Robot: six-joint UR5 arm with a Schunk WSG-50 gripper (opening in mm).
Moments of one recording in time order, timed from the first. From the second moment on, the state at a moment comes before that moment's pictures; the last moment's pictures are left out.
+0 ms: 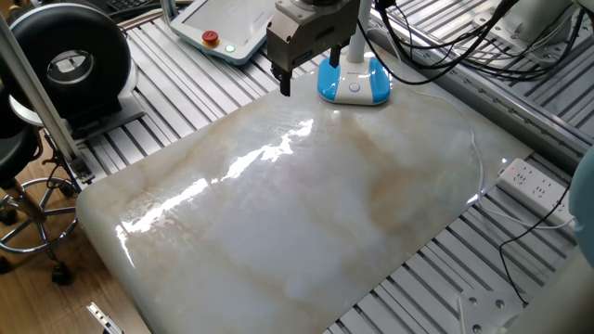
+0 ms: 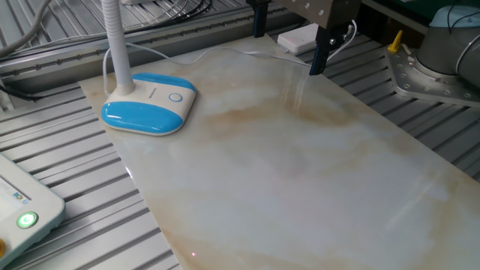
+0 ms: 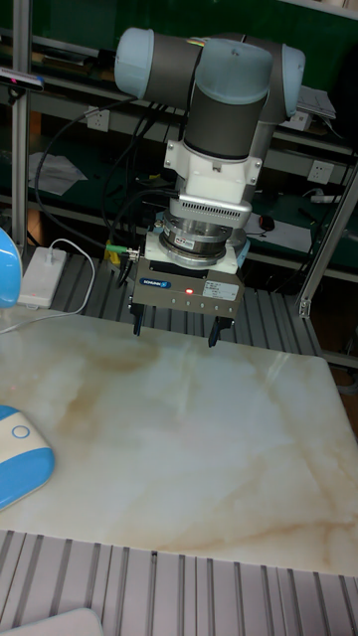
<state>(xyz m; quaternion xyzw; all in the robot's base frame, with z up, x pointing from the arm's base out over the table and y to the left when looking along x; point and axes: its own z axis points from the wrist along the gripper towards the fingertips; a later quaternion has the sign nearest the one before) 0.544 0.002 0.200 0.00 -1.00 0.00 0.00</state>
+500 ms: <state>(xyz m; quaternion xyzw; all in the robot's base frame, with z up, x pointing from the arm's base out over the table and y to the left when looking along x) 0.573 0.015 0.201 -0.01 -1.00 -0.03 -0.06</state>
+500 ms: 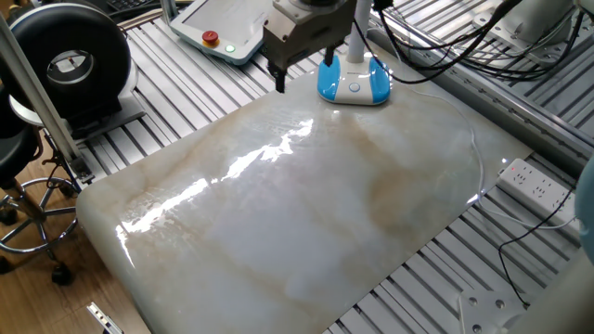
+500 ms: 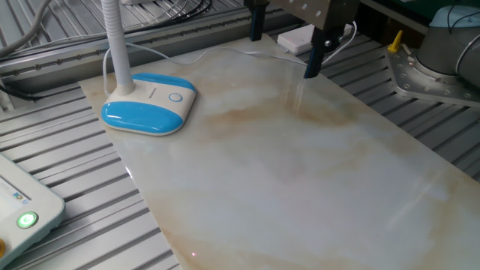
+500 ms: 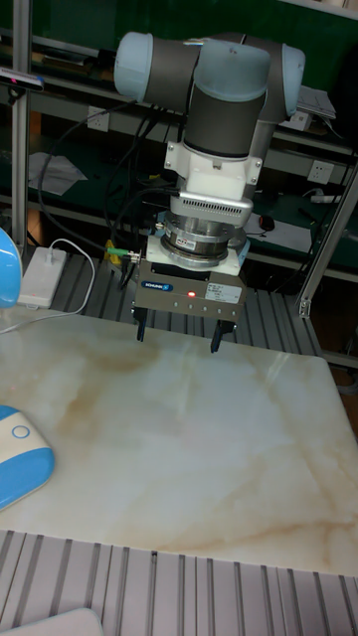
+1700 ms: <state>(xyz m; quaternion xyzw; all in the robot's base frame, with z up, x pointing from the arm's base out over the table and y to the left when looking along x) 0.585 0.017 0.203 -0.06 -0.99 -0.04 -0.08</state>
